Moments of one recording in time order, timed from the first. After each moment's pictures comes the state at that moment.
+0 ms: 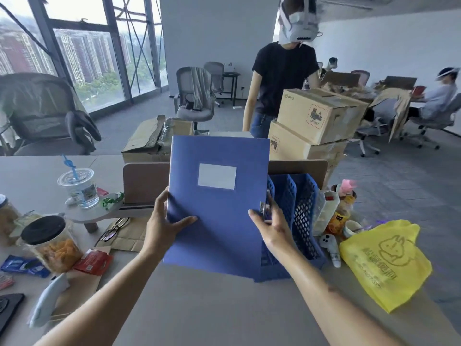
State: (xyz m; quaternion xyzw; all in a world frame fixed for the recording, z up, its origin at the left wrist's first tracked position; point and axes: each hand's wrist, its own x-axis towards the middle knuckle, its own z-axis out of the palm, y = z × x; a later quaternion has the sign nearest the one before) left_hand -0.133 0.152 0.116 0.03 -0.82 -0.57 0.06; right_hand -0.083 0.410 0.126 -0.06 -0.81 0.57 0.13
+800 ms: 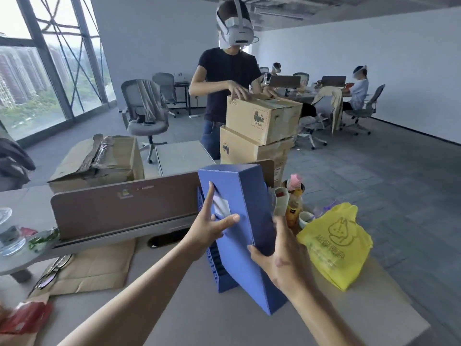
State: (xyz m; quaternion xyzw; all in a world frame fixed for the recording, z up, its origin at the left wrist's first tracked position) left_hand -0.128 0.341 0.147 -0.28 -0.74 -0.60 -0.11; right_hand 0.024 0.482 0.165 -0.11 -0.91 0.30 0.28
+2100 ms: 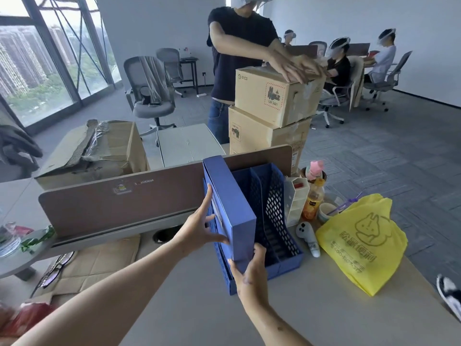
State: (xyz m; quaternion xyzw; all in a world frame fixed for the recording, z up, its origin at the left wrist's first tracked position) left_hand -0.209 0.328 0.095 -0.28 -0.81 -0.48 -0.19; right_hand -0.087 0.446 -0.017 -0.24 -0.80 0.51 0.21
